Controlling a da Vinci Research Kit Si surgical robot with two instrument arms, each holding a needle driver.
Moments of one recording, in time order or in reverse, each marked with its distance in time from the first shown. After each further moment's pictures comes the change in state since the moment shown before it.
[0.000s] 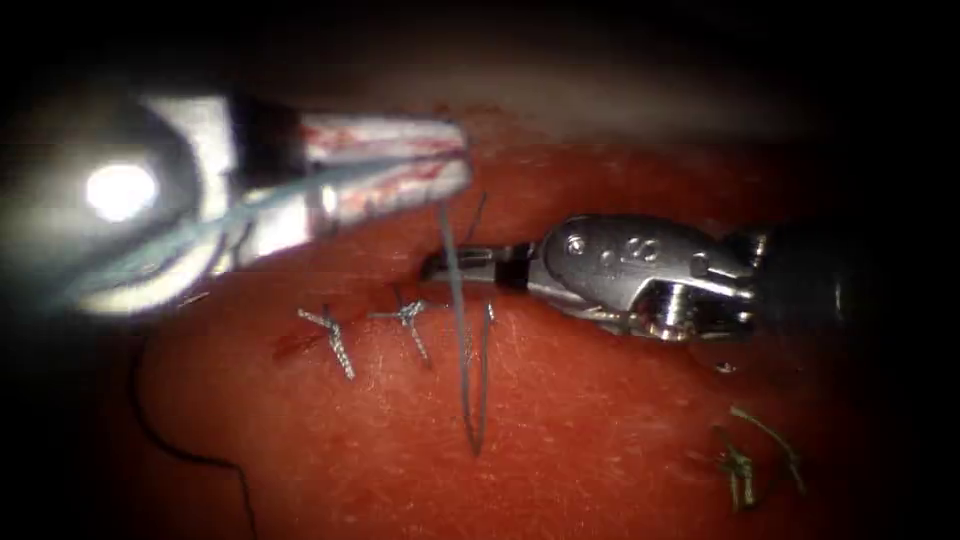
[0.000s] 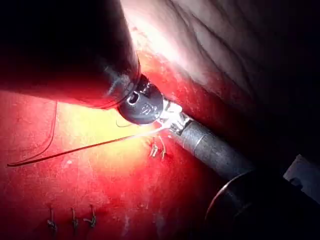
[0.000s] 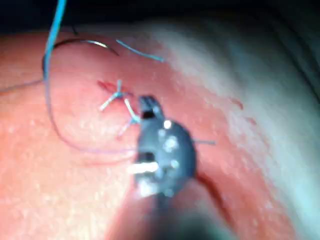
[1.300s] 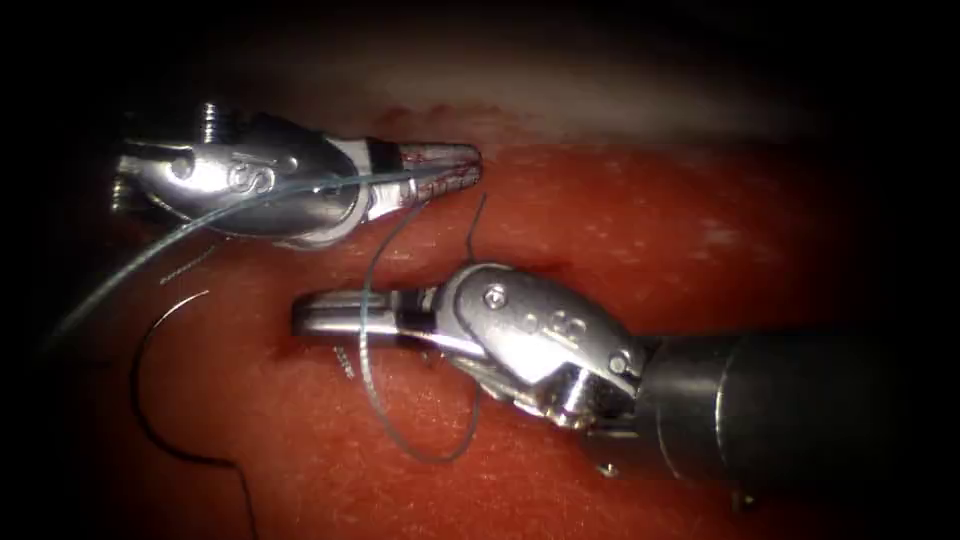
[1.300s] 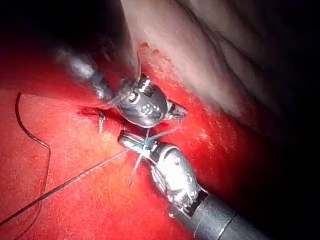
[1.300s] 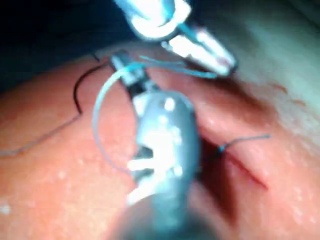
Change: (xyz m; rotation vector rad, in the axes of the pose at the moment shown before) right arm 0.002 -0.003 0.002 0.134 0.466 0.088; left arm -0.016 0.003 0.014 -0.121 0.111 -0.046
